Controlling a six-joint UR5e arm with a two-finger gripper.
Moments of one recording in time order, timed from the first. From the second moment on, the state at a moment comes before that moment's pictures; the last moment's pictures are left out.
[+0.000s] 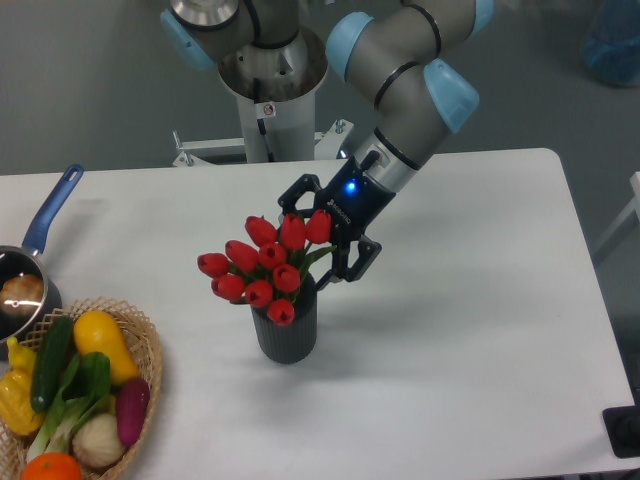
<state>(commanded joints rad) 2.66 -1.73 -1.87 -1.18 0.71 1.56</state>
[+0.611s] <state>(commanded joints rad) 2.66 -1.76 -1.88 -1.17 0.66 1.60</state>
